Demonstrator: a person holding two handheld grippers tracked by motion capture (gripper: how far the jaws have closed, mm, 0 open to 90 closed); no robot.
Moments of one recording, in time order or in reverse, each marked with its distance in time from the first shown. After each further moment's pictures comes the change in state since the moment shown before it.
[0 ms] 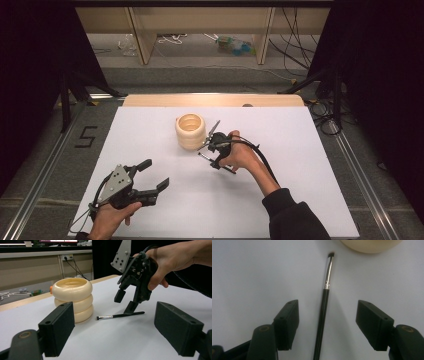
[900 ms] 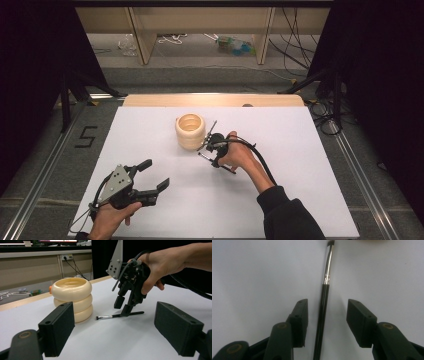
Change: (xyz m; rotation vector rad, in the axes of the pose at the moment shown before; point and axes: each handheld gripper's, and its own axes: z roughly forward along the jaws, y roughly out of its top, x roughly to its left) left arm 0.000 0.000 0.000 0.002 -0.003 0.001; right arm -0.004 0.004 0.014 0.078 0.019 0.040
